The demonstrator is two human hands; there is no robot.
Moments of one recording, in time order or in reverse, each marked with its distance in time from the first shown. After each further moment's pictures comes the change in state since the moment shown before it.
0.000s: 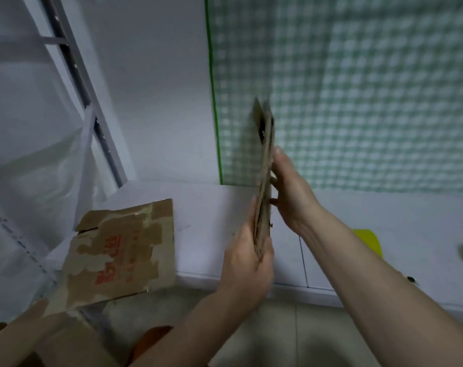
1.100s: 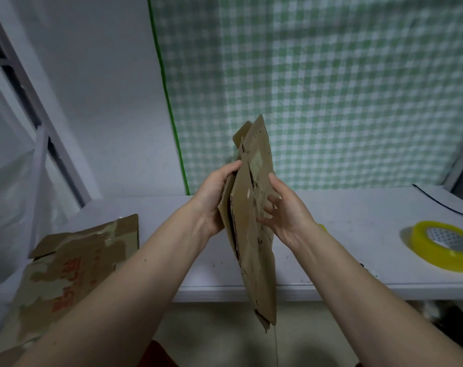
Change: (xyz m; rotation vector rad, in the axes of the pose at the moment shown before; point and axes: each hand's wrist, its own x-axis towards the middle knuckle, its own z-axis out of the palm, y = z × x) left_hand 0.097 0.087 0.014 -0.674 -0.405 -0.627; right_hand -0.032 0.006 -0.088 0.322 0.149 0.186
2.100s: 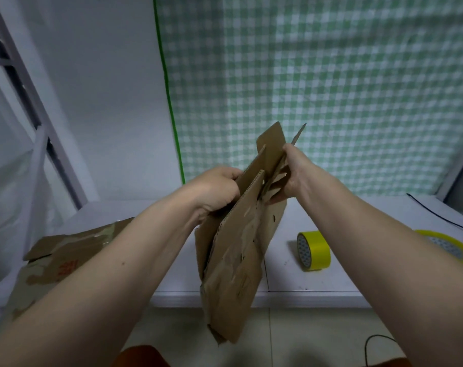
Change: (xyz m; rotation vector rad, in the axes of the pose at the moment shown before) left_hand -0.029 0.040 0.001 0.806 -0.003 0.098; right_hand 0.030 -0.086 0.041 -0.235 0.307 0.206
